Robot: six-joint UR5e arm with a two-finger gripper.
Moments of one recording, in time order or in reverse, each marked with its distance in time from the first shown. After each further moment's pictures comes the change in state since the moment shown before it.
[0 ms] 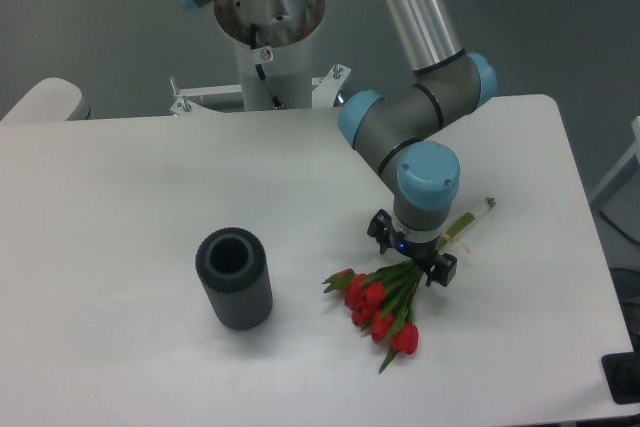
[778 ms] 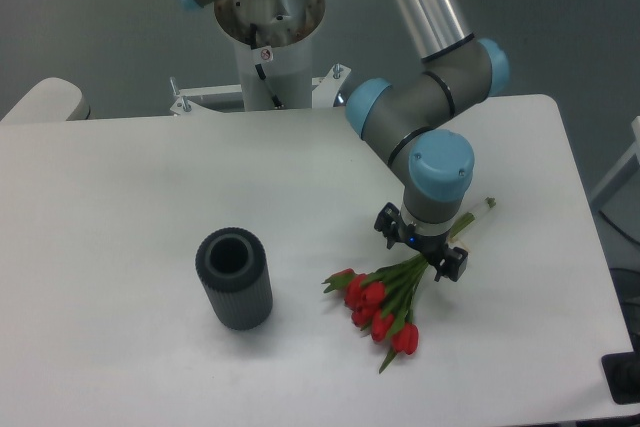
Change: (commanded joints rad) arm 0.002 0.023 0.015 -0.042 -0.003 0.002
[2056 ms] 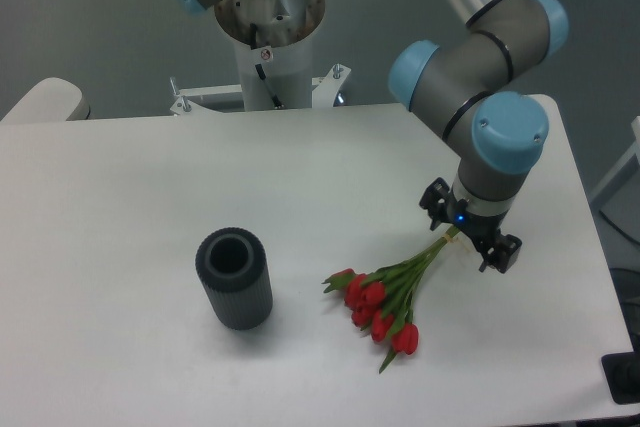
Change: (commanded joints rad) arm 0.051 0.051 0.173 -0.273 -0.008 -0.020
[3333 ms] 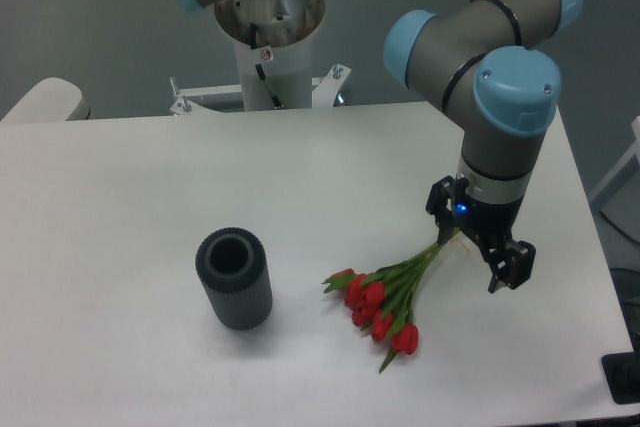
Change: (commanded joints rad) arm -0.003 0.012 0.193 -0.020 -0.074 0.314
